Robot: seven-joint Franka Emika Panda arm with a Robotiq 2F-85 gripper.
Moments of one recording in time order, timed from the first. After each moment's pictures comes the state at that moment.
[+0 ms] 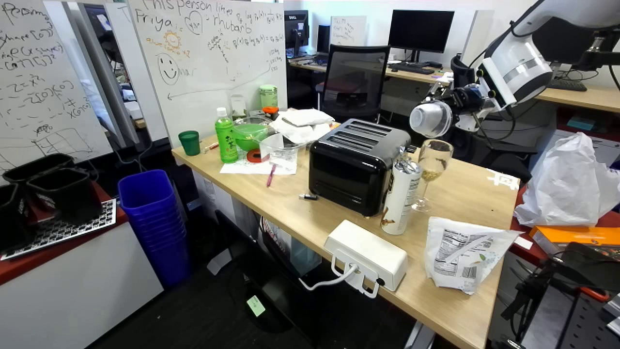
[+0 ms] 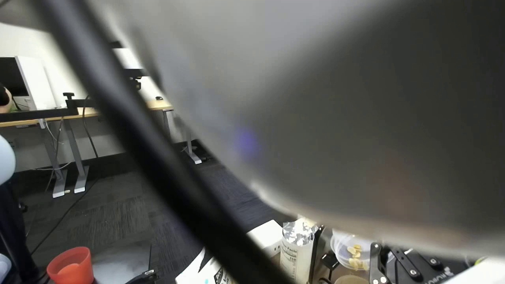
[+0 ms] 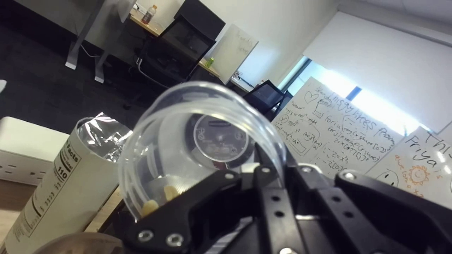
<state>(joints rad) -0.46 0.71 -0.27 -1.75 1.38 1.22 -0.04</state>
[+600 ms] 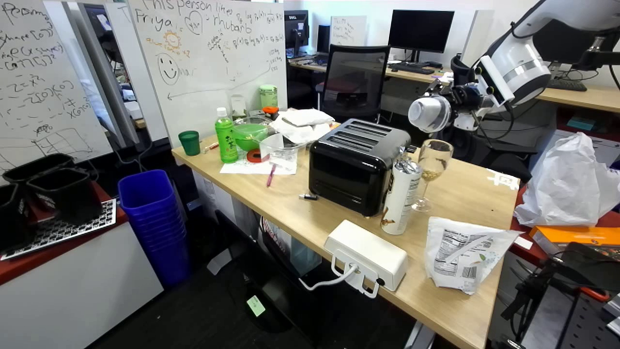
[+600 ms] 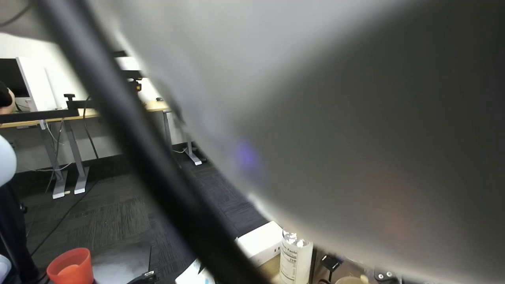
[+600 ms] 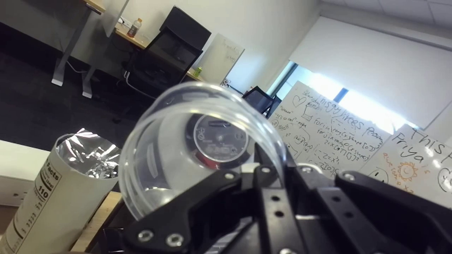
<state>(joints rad) -0.47 0.73 -0.27 -1.73 1.43 1.19 0.03</state>
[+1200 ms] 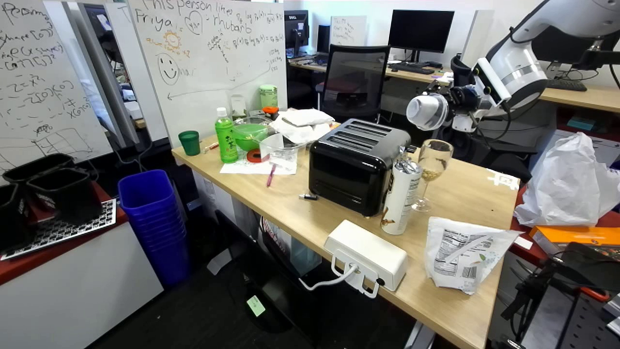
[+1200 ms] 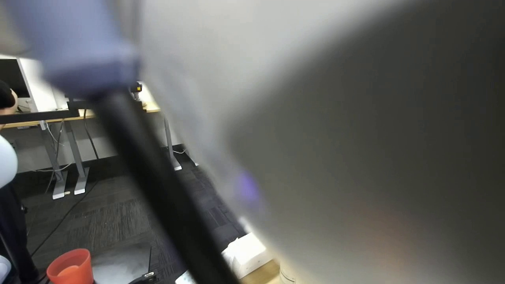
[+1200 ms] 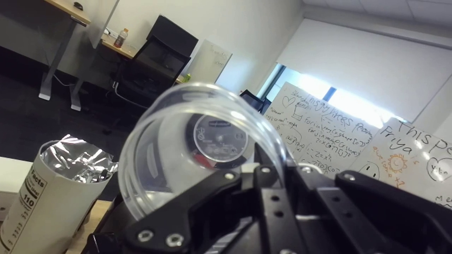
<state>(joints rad) -0.47 0.77 -0.27 -1.71 1.49 1.16 0.08</state>
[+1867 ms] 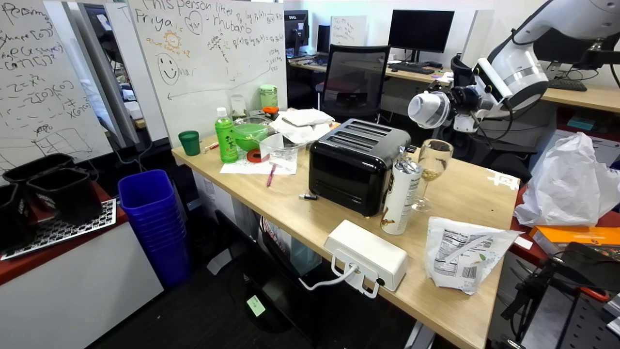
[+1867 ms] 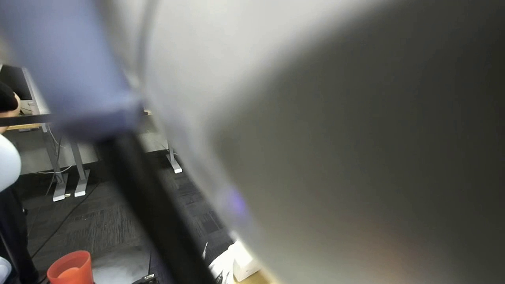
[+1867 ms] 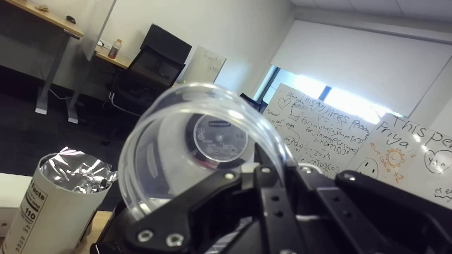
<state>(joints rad) -0.48 0.78 -0.27 -1.70 1.50 1.14 0.13</state>
